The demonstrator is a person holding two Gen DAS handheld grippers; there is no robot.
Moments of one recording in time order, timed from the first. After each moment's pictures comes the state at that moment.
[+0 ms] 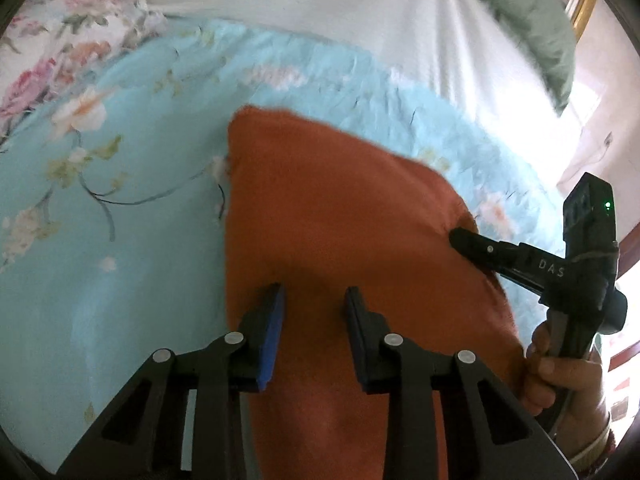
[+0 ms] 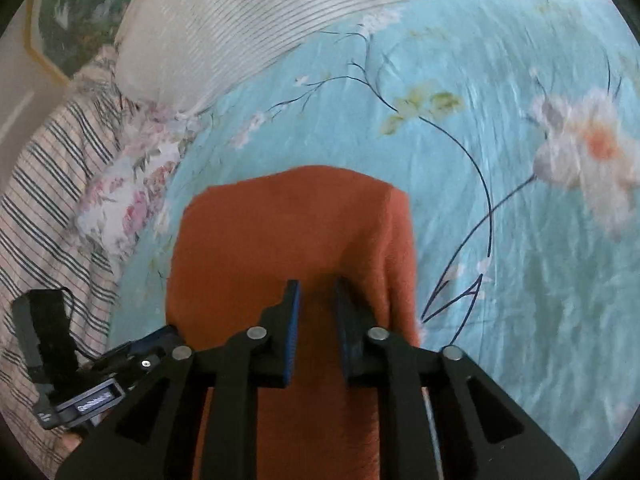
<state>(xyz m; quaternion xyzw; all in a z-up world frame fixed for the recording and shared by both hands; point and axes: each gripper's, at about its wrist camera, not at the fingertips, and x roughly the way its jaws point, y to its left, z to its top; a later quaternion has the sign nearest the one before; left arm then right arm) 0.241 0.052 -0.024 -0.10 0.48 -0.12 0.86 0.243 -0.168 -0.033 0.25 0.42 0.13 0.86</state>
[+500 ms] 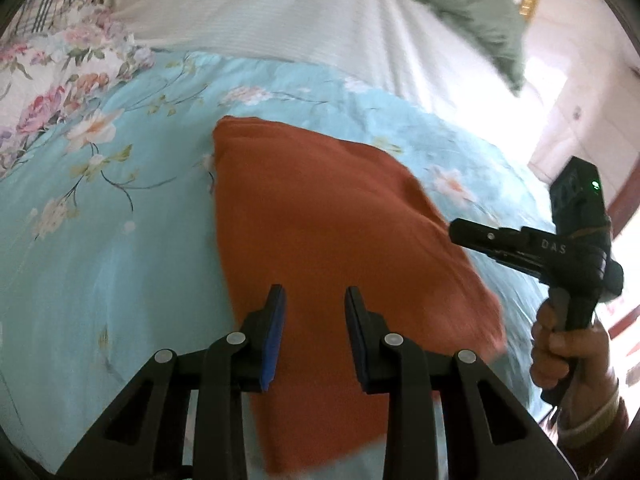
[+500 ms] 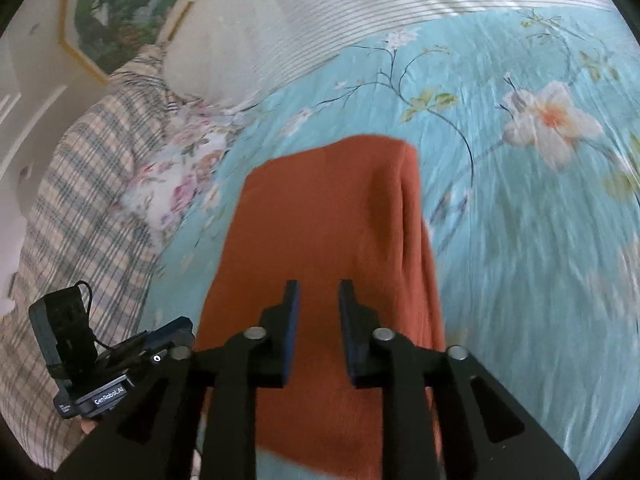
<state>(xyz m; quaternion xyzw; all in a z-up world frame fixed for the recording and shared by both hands) 0.141 0.048 0.005 -0.07 0.42 -0.17 0.89 0.137 -0.159 0.006 0.24 0.40 0.17 0.87</state>
